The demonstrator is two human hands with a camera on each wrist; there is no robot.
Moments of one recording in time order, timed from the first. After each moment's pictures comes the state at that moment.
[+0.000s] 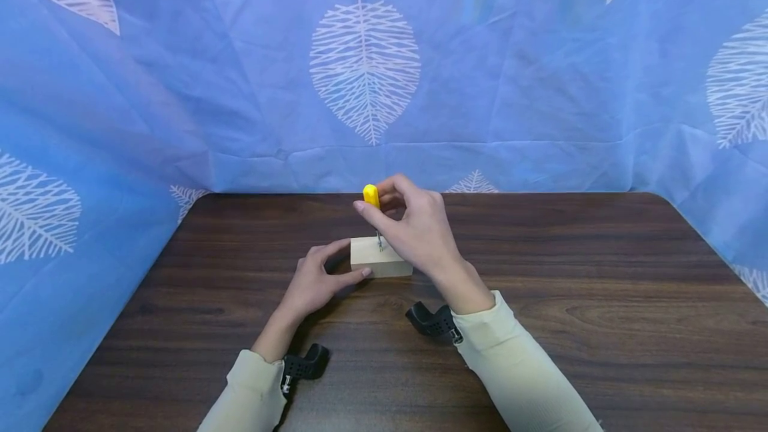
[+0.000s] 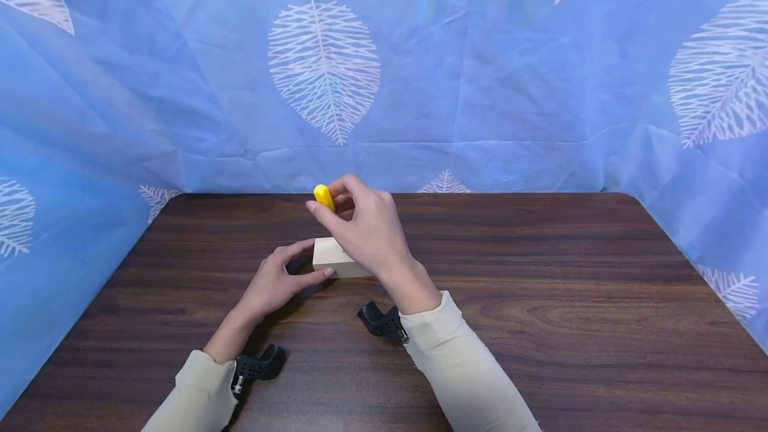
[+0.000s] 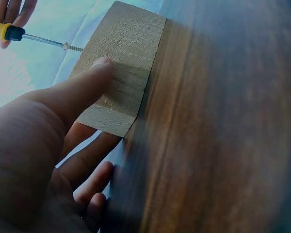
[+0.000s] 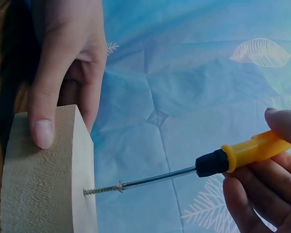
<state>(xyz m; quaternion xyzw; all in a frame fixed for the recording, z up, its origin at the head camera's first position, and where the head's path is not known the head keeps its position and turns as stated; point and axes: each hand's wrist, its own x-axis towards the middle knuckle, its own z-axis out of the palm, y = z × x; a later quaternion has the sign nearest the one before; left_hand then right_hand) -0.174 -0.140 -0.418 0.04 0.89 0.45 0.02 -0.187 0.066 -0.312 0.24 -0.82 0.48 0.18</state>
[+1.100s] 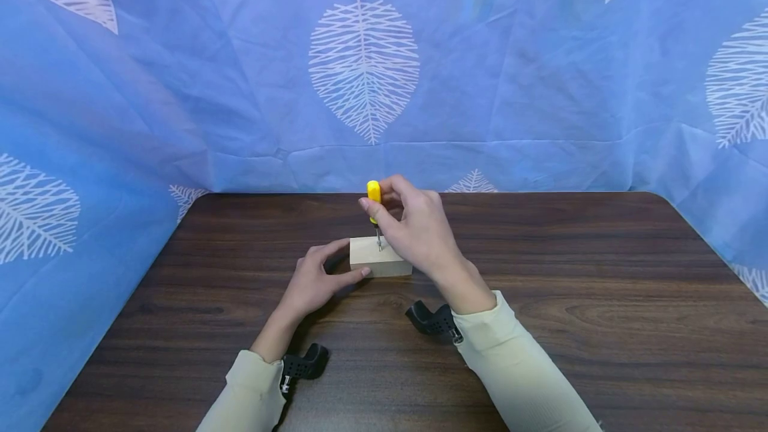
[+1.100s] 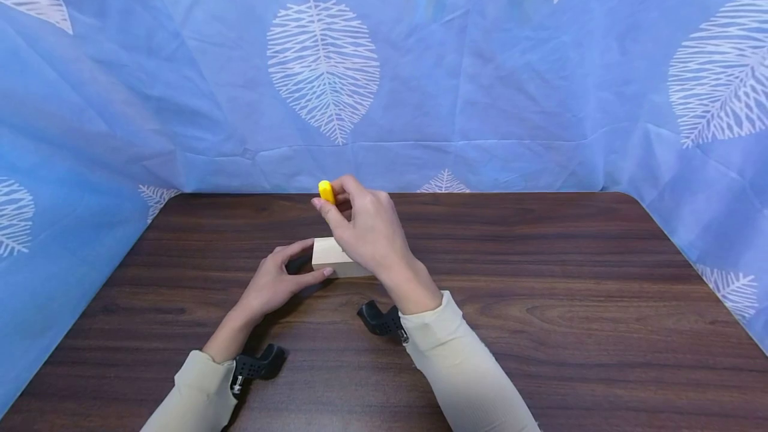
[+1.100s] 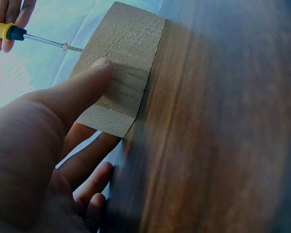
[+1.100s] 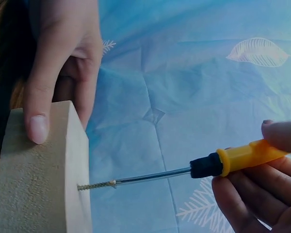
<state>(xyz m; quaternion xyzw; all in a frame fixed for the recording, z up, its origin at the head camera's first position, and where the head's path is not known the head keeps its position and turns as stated) -0.173 -0.139 -0.417 0.05 0.89 0.46 0.02 -0.186 0.068 -0.309 0.25 -0.83 0.46 0.18</state>
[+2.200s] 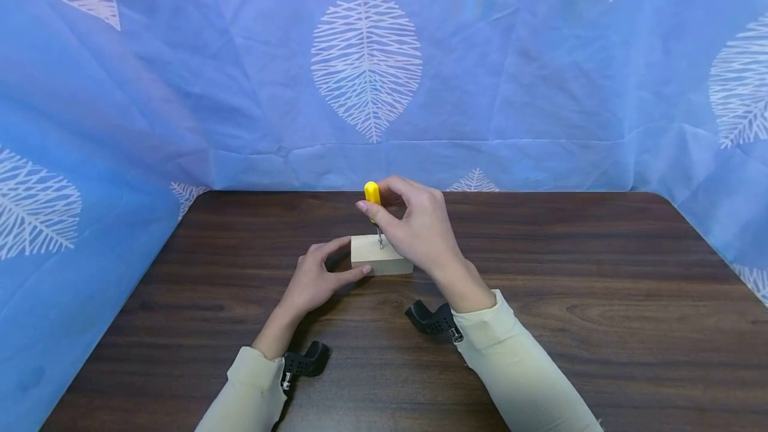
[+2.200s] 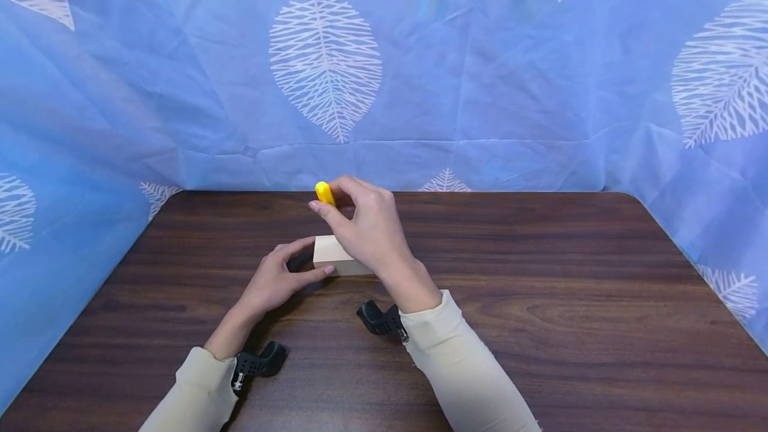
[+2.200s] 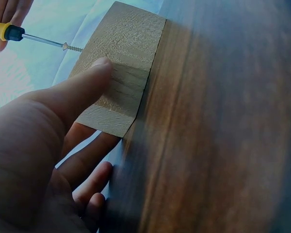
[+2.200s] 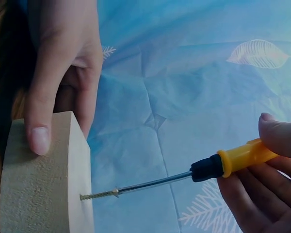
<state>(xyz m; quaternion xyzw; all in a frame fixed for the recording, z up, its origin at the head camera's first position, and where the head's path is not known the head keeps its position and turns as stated) -0.173 -0.140 -0.417 0.04 0.89 0.46 0.02 -0.188 0.065 -0.311 0.26 -0.82 0.46 0.20</state>
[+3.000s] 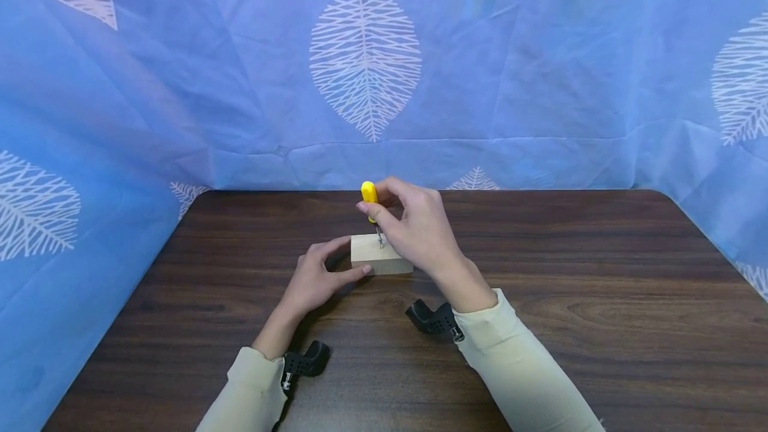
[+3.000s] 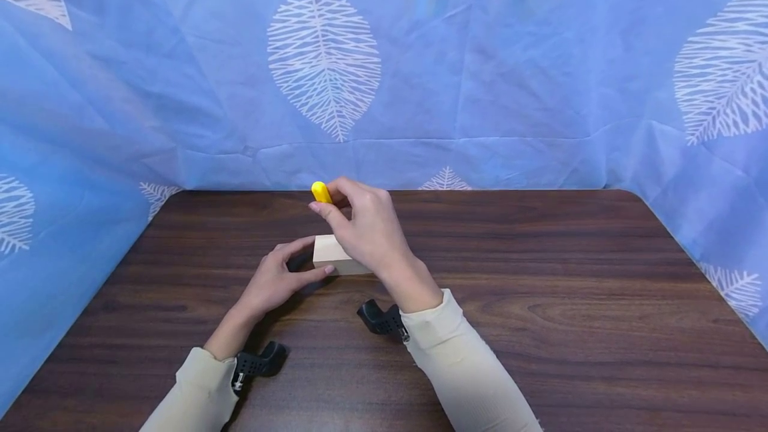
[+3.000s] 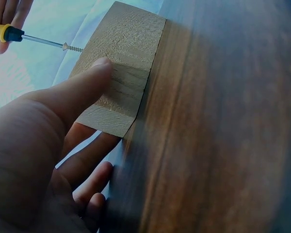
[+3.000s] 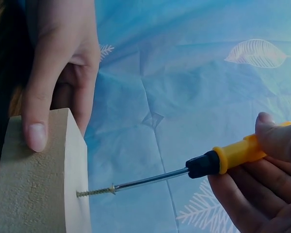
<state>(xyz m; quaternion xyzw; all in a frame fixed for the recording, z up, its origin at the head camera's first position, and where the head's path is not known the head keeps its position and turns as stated) -0.174 -0.139 -0.417 0.04 0.89 0.46 0.02 -0.188 0.064 -0.310 0.26 -0.83 0.47 0.17</state>
